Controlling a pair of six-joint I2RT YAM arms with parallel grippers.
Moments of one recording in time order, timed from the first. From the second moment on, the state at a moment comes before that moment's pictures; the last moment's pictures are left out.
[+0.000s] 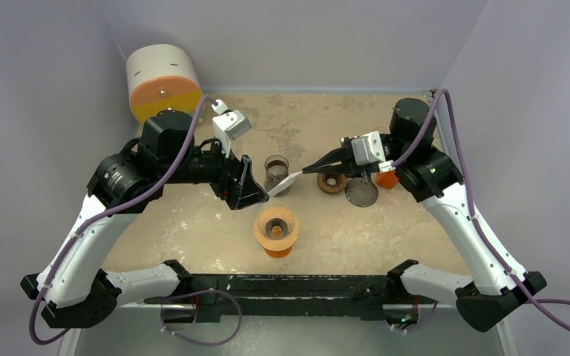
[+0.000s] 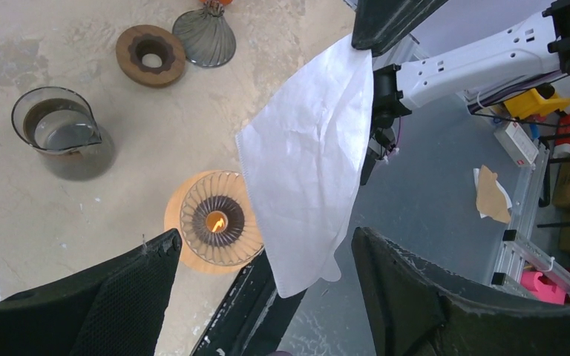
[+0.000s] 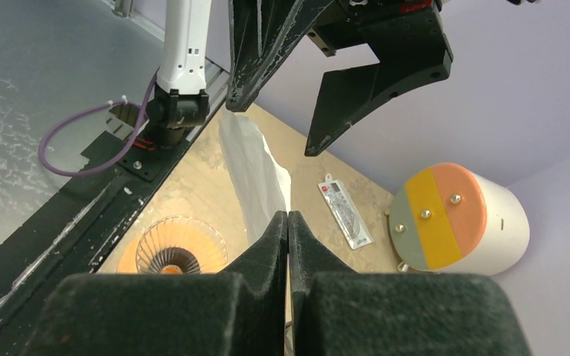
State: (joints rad) left arm -0.72 1.12 1.69 -1.07 0.46 -0.19; right arm 0.51 1.12 1.37 -0.39 -1.33 -0.65
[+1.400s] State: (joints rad) left arm -0.72 1.13 1.67 -1.08 0.32 -0.18; right arm 0.52 1.12 1.37 -0.27 -1.33 -0.52
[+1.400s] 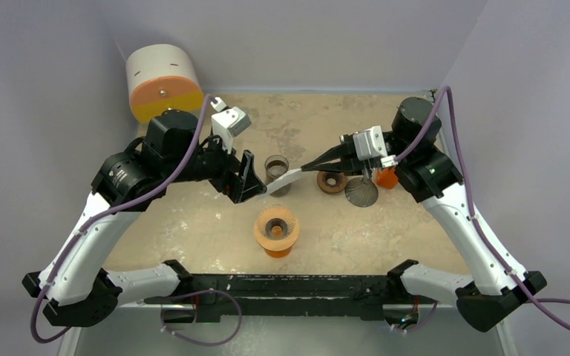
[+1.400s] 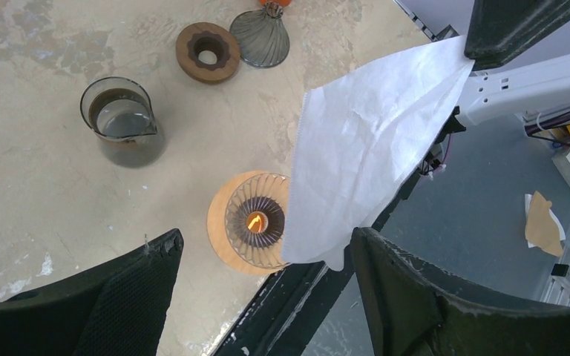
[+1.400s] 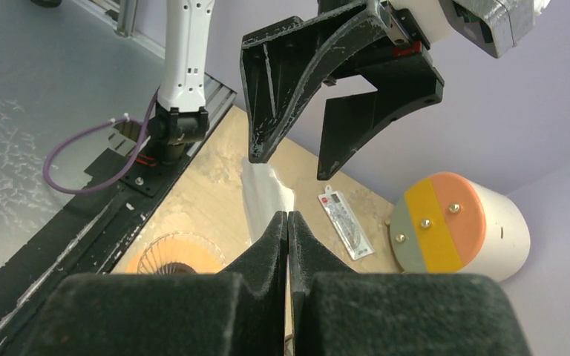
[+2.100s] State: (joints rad) left arm -0.72 1.13 1.63 -1.00 0.31 -0.18; right arm 0.53 1.12 1.37 -0.24 -1.33 -0.47
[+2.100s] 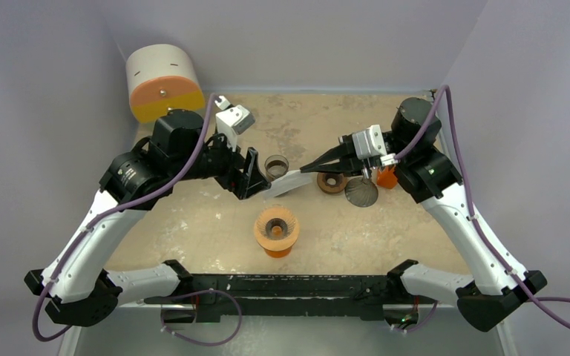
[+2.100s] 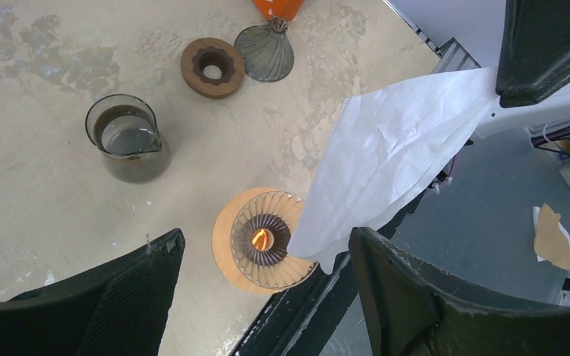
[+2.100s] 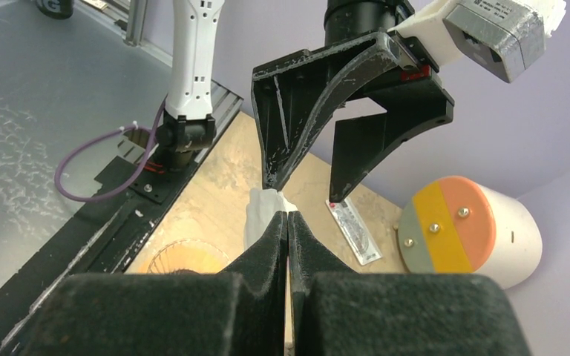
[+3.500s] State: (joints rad) left arm -0.72 1.11 1.46 -0.78 0.41 -0.21; right arm 0.53 1.15 1.37 -0.22 -1.28 -0.40
